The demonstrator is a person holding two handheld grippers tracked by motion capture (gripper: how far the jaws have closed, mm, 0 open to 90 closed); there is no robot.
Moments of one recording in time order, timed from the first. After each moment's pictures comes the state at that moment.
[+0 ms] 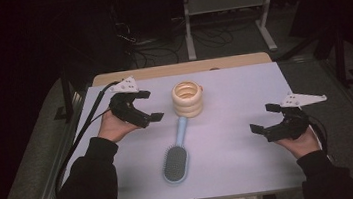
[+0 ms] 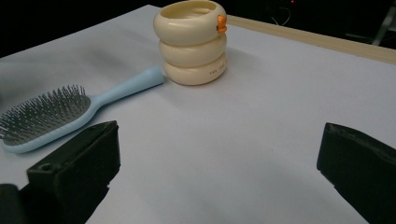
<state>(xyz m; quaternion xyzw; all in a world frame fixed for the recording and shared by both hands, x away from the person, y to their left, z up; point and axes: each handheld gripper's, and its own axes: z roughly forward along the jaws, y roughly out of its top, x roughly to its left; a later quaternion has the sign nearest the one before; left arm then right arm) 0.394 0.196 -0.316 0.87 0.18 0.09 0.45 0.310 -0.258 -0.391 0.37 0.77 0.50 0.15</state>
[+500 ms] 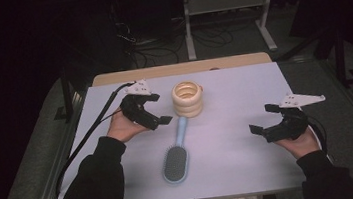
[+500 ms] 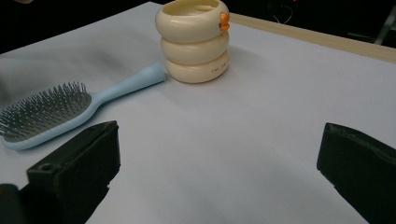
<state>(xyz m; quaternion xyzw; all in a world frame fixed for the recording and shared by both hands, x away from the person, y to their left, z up) 0.398 0.171 -0.330 0.89 0.16 0.08 0.43 0.310 -0.256 -0.392 0.37 0.77 0.50 0.15</state>
